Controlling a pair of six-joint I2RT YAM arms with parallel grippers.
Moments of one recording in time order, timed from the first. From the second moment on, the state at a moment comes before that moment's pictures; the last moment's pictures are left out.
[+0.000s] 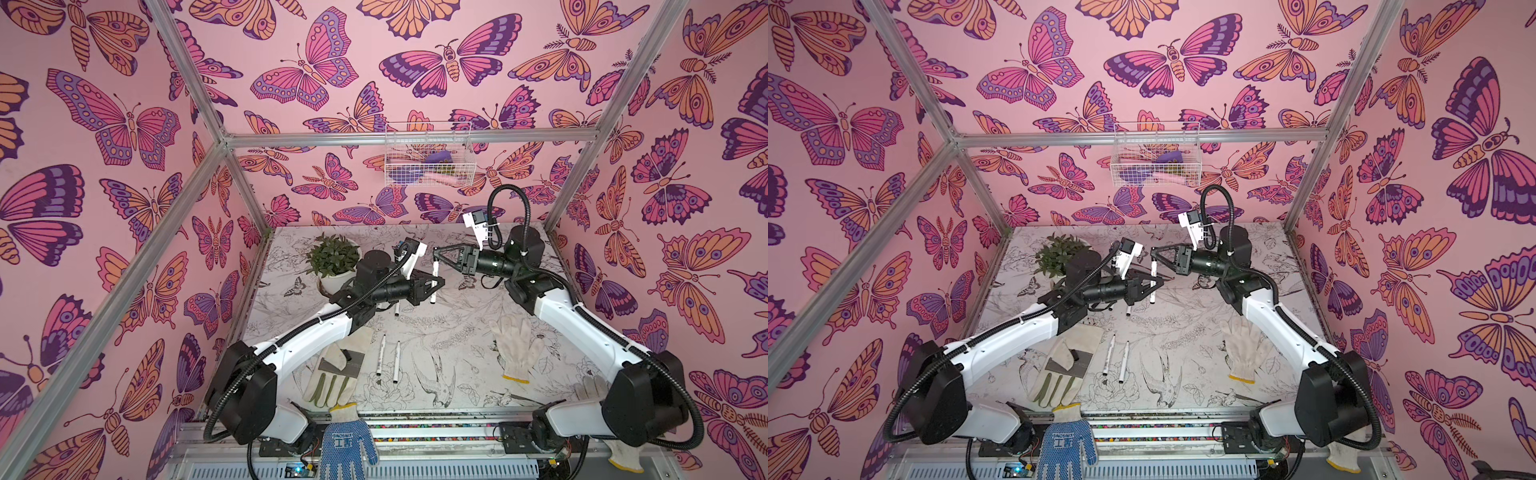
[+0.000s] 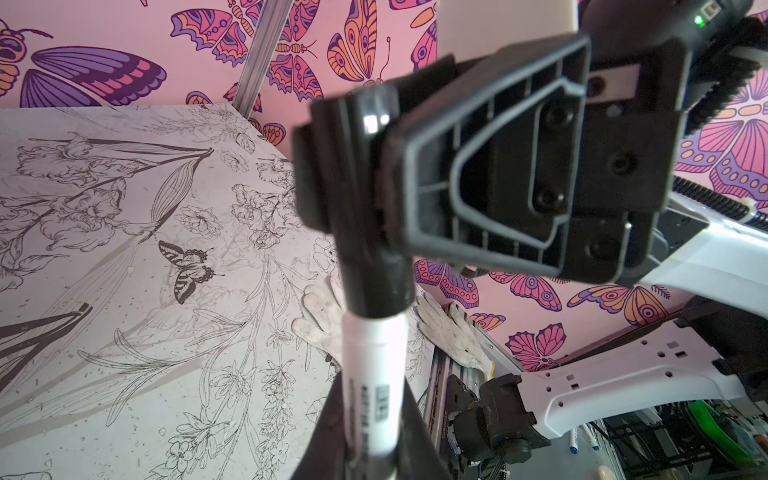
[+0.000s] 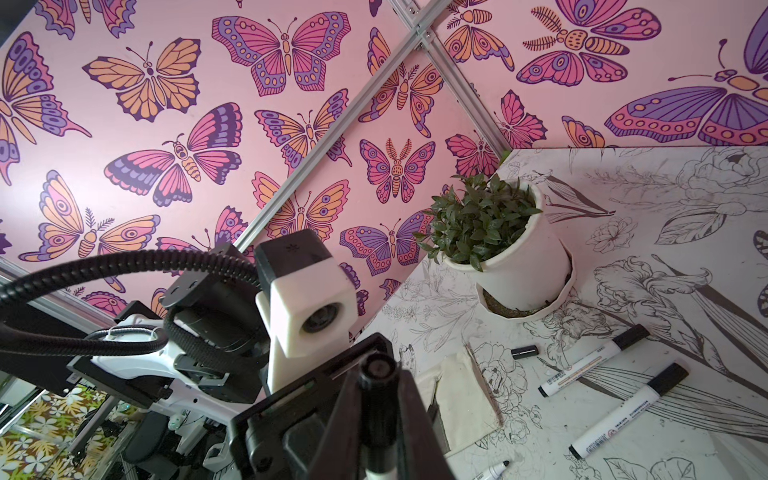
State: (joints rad) left arm -0.66 1.47 1.06 0.20 0.61 -0.48; right arm 0.35 1.39 1.09 0.25 -0.94 0.72
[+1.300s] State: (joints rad) left arm -0.65 1.55 1.10 0.20 0.78 -0.51; right arm 0.32 1.33 1.07 0.10 -0.96 0.63
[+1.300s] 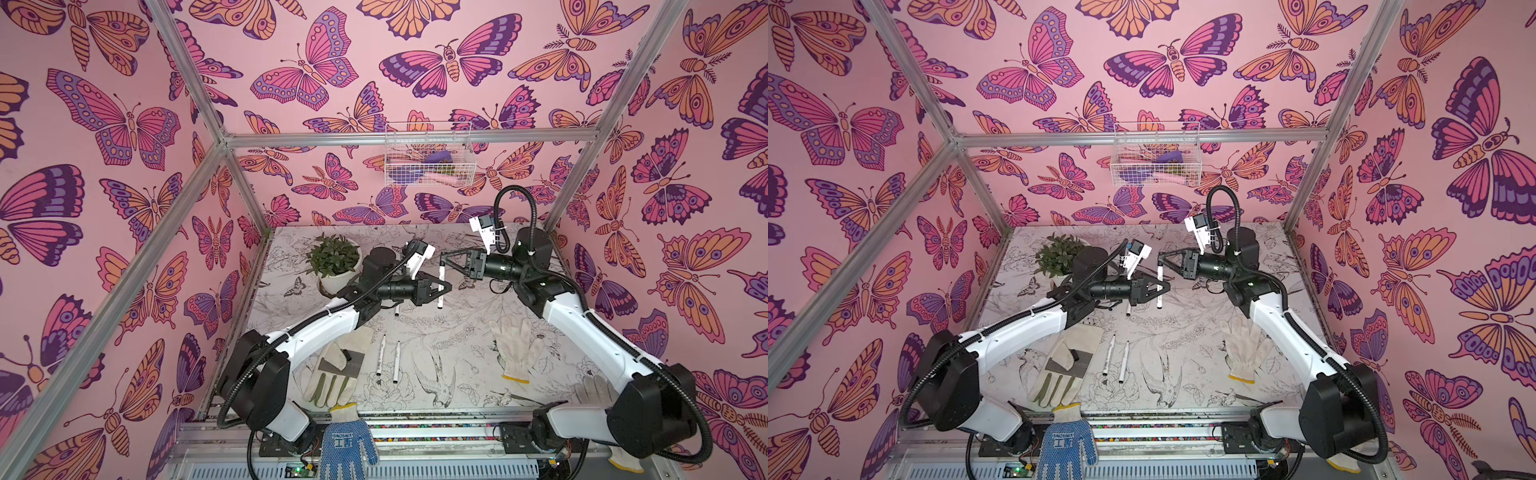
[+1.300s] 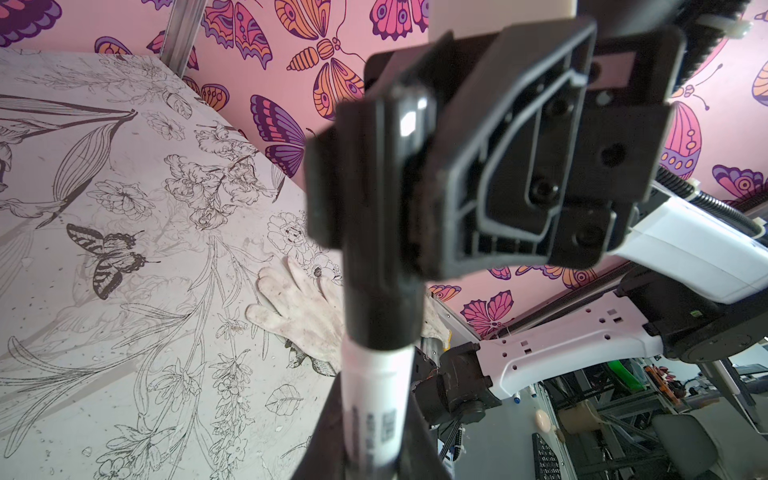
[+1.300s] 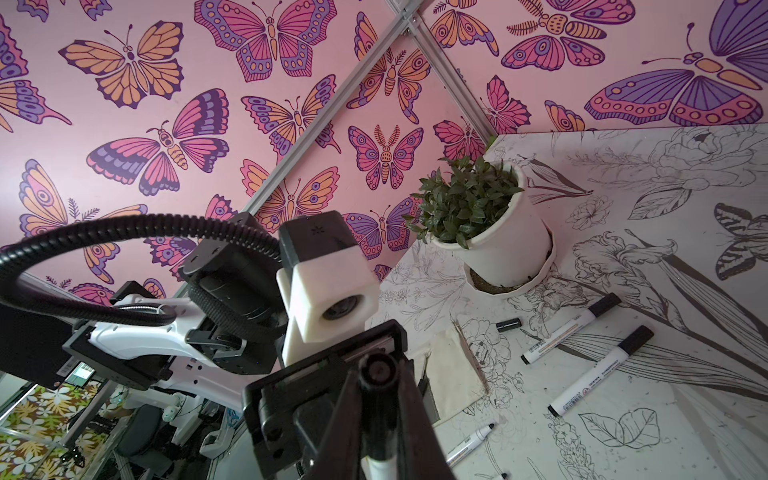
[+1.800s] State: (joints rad) left arm -0.68 1.54 1.11 0.00 0.70 -0.36; right arm 0.40 1.28 1.17 -0.34 -0.68 0.19
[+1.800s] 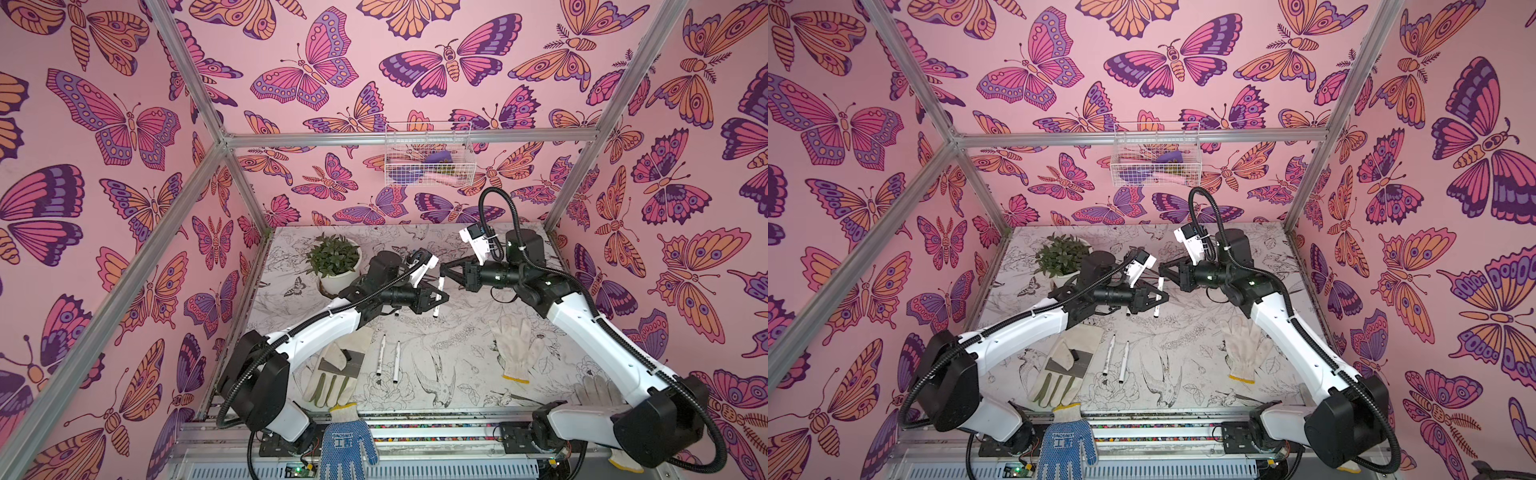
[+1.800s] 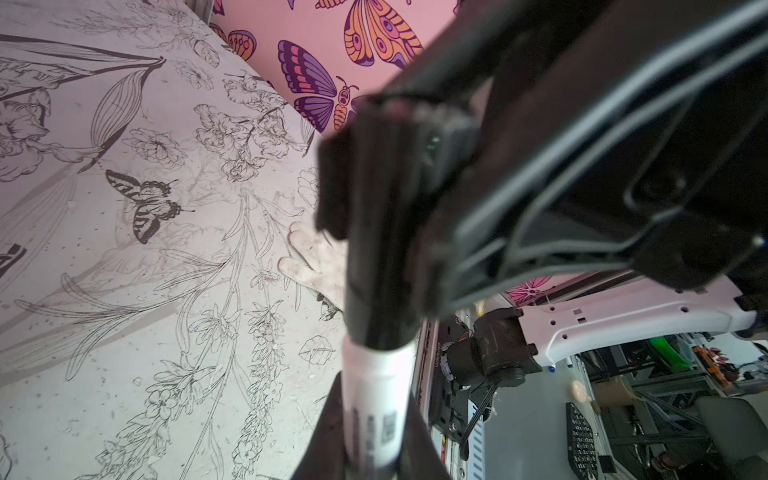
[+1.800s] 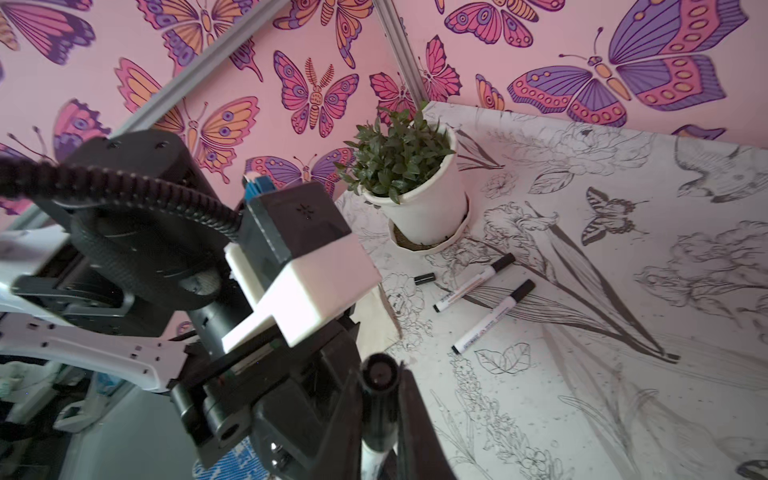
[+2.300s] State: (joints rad) left arm -0.77 1.47 1.10 0.01 0.36 -0.17; right arm 0.39 1.24 1.10 -0.17 -0.76 0.31
